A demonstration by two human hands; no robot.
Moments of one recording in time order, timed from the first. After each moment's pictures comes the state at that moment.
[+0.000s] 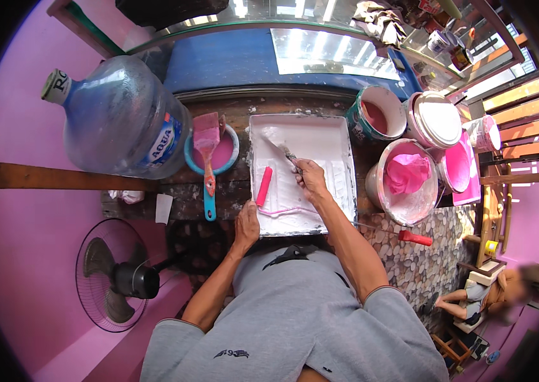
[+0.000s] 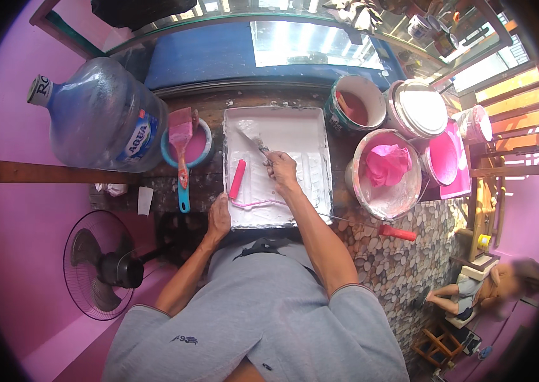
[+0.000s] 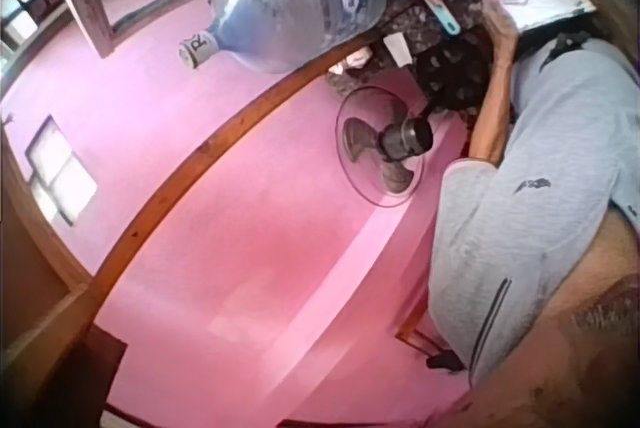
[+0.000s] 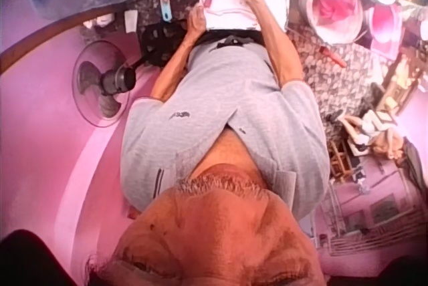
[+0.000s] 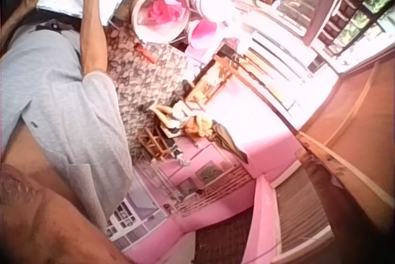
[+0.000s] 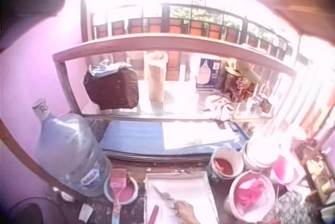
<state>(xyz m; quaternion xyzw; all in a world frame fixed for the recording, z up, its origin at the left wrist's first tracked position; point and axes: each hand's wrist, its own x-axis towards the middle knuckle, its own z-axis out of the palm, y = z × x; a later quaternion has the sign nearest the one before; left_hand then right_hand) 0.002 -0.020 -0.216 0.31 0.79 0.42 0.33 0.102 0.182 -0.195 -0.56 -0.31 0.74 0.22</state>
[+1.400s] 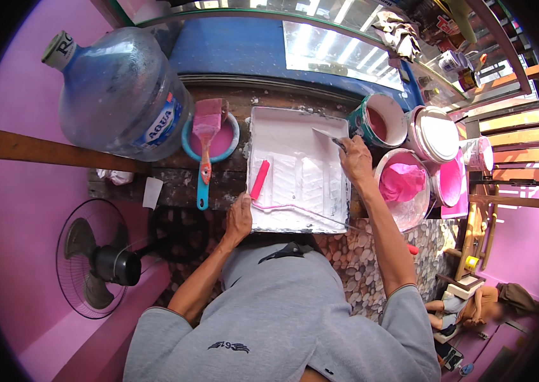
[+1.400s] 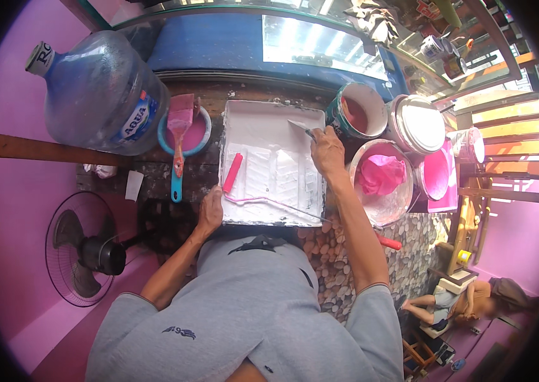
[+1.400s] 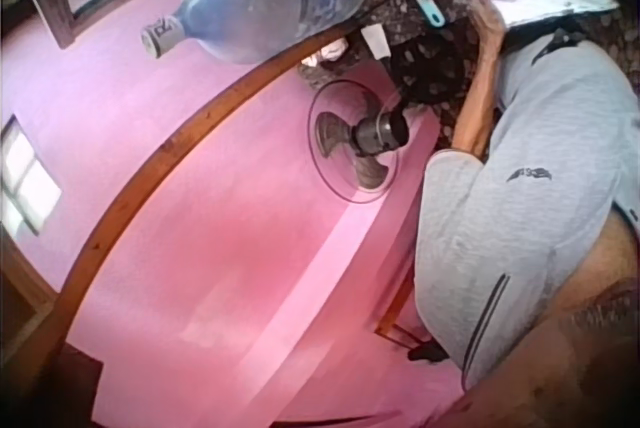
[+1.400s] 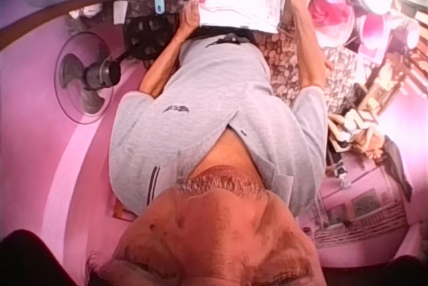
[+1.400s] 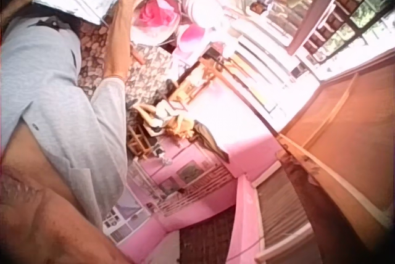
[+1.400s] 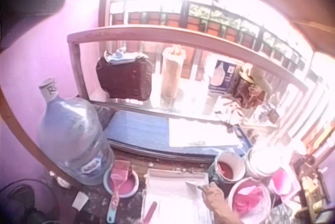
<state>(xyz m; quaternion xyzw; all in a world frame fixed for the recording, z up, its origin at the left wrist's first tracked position) 0.002 -0.018 -0.208 0.30 0.78 0.42 0.35 0.166 0.268 -0.115 -0.40 -0.90 0.13 0.08</state>
